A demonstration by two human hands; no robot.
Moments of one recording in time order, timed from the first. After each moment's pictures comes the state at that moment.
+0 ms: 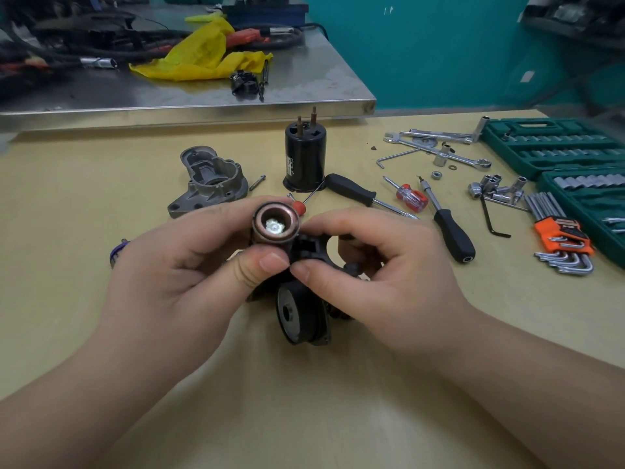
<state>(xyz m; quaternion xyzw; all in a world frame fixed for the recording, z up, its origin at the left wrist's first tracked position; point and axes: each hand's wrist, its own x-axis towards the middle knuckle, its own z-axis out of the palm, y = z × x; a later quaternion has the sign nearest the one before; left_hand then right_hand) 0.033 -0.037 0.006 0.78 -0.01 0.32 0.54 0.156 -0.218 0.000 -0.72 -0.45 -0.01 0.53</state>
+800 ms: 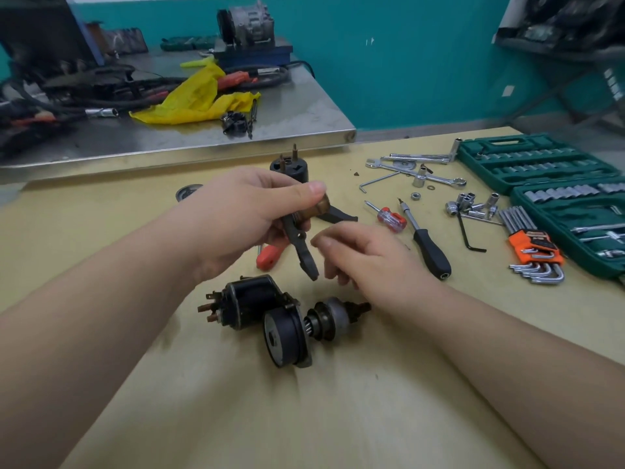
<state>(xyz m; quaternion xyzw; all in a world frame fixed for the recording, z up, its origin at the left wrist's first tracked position) 0.134 -0.028 0.062 0.78 0.07 0.01 0.62 0.209 -0.221 -0.007 -0.78 -0.33 0.16 0.51</state>
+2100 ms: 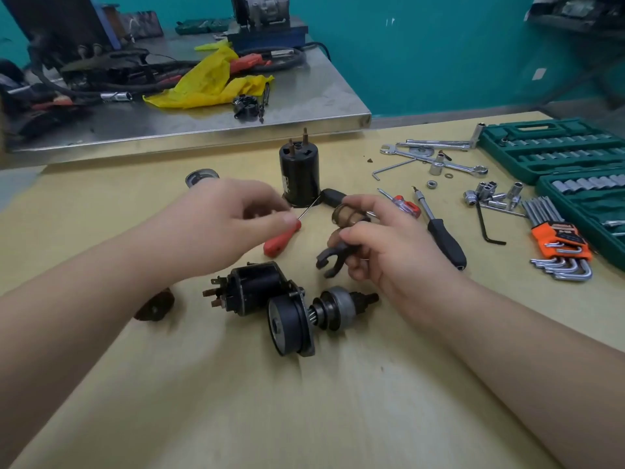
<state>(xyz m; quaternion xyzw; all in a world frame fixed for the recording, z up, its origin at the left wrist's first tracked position) 0.107 -0.009 0.057 0.96 0.11 0.04 0.24 0.216 -0.212 -0.018 -0.62 -0.14 0.26 0.73</state>
